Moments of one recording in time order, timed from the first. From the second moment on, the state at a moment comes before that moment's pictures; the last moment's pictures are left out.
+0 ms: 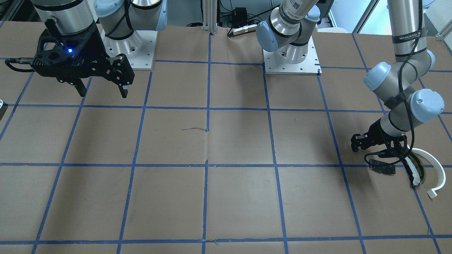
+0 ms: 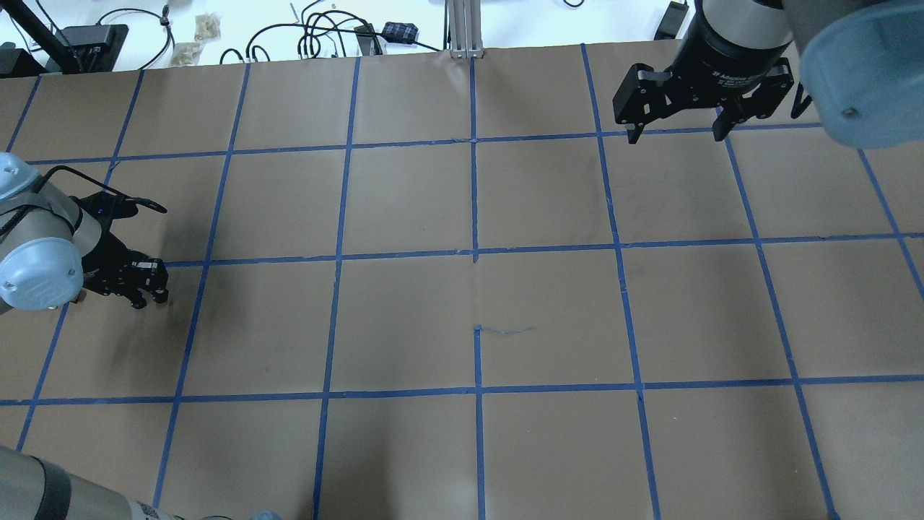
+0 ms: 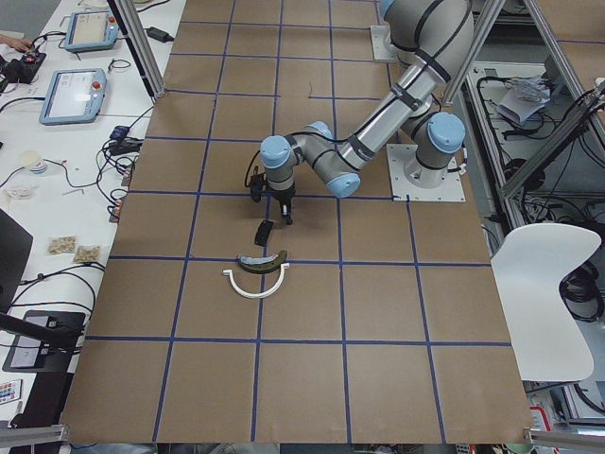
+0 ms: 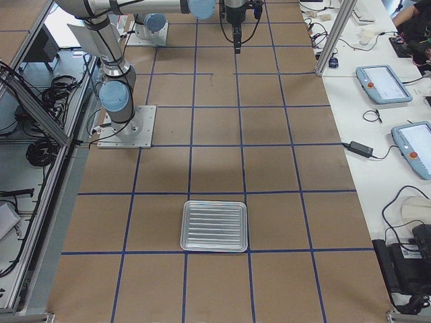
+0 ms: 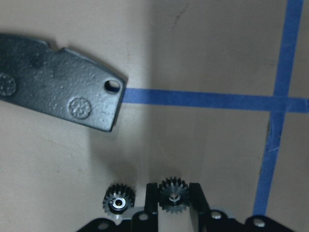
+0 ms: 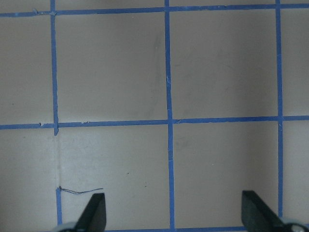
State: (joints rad) left arm -0.98 -1.92 -1.99 -0.88 1.63 0.52; right arm 1.60 -1.58 1.57 -1.69 -1.57 0.05
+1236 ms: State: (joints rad) left arm -1.58 -1.67 -1.45 -1.61 1.59 0.00; right arm 1.60 -1.58 1.57 -1.69 -1.58 0.04
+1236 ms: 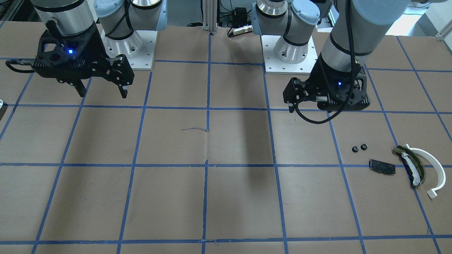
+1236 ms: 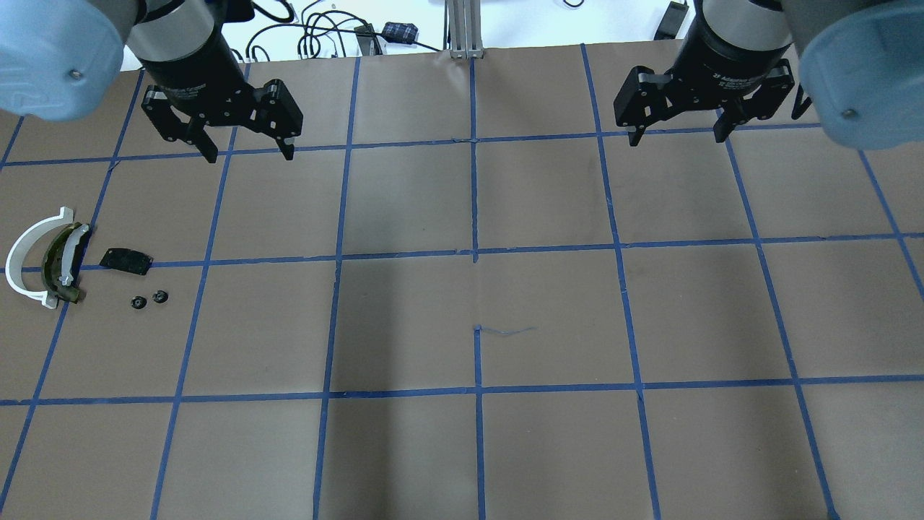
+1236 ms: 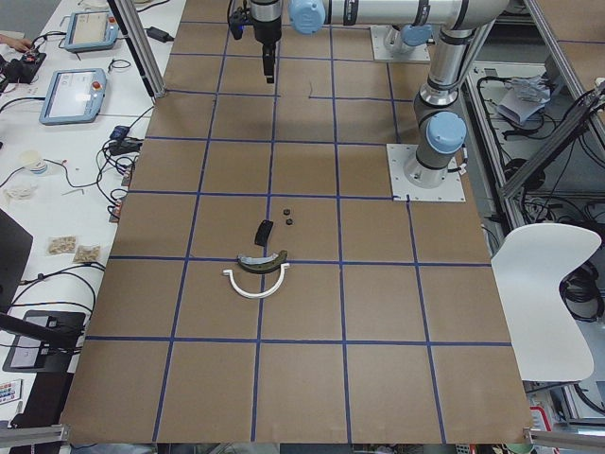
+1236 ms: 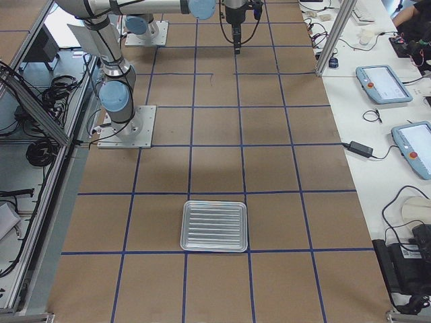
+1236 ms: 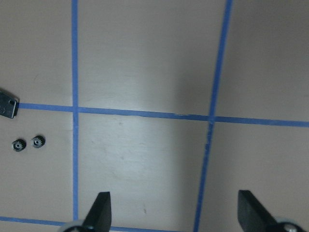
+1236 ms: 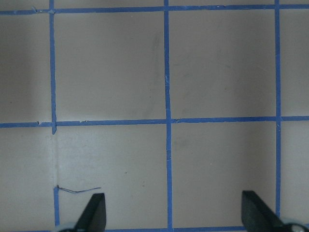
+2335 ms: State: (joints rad) left arm -1.52 -1.61 -1.44 -1.66 1.54 0.00; right arm 1.60 -1.58 1.57 -1.69 -1.58 0.04
